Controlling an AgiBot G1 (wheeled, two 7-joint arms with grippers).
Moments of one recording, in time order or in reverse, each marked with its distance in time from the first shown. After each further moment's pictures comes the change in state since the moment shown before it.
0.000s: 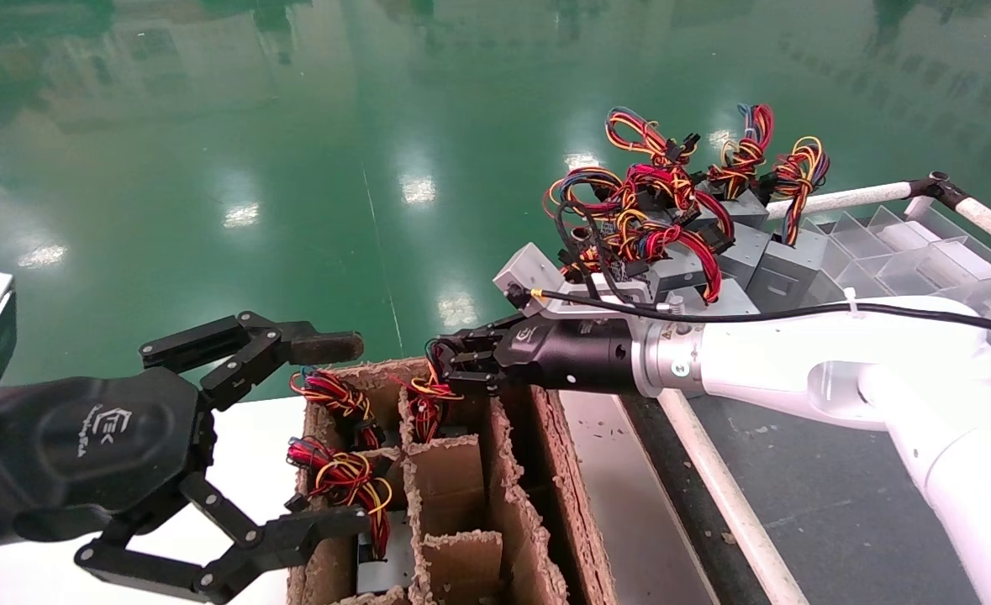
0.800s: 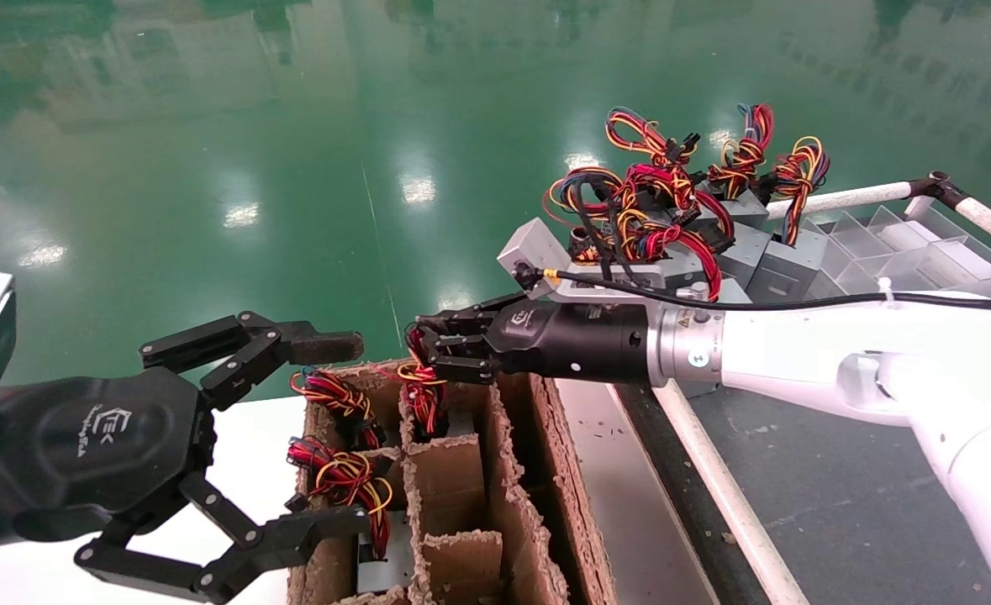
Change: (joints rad) left arm 0.000 0.000 0.000 0.000 0.000 0.000 0.000; right arm 0.022 0.023 0.019 -0.031 0.117 -0.141 -0.071
